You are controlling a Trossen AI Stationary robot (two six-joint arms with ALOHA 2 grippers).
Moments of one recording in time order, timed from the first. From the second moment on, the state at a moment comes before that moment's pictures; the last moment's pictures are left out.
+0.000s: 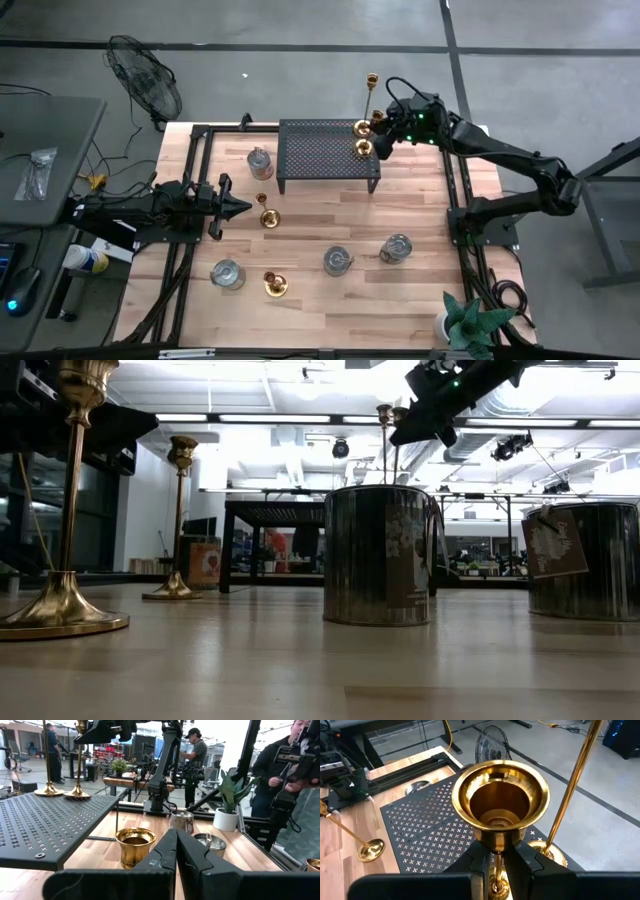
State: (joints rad) left arm 0.00 0.01 0.02 0.10 0.01 -0.12; right arm -0.58 1.22 1.05 -0.27 -0.05 0.08
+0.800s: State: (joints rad) left arm 0.00 0.01 0.02 0.10 0.04 -0.12; right arm -0.50 1.13 1.05 -0.29 -0.05 0.17
